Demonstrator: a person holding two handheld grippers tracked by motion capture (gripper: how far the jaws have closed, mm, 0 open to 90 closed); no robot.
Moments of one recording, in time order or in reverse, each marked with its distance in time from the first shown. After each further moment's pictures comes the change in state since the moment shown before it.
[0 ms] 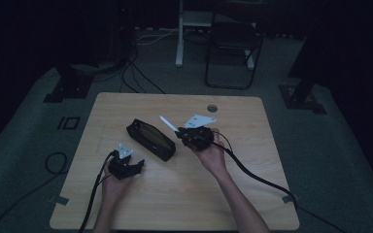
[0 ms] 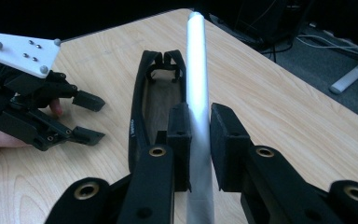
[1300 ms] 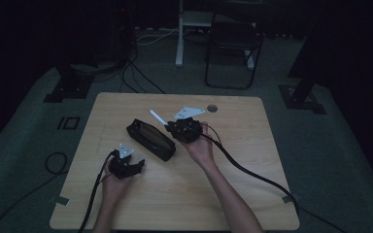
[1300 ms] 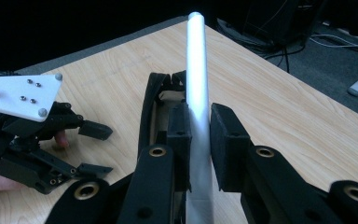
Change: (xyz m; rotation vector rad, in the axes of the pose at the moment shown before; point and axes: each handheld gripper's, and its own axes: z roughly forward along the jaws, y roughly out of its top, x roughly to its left) left arm 0.000 0.001 0.001 -0.004 -0.005 0.001; right arm -0.002 0.022 0.033 -0.014 0.040 0.059
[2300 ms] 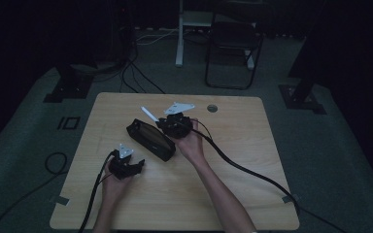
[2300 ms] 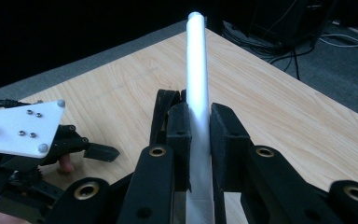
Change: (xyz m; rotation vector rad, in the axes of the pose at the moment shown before) left arm 0.000 0.000 0.000 0.004 -0.002 0.000; right arm 0.008 0.018 0.026 -0.006 0.023 0.016
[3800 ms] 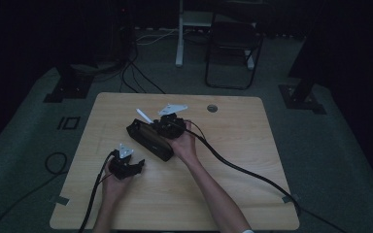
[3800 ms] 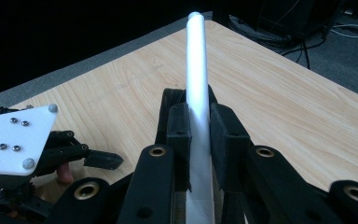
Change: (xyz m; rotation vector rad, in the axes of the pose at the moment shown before) left arm 0.000 0.000 0.000 -0.003 0.001 0.003; right arm 0.003 -0.005 0.027 0.015 0.021 0.038
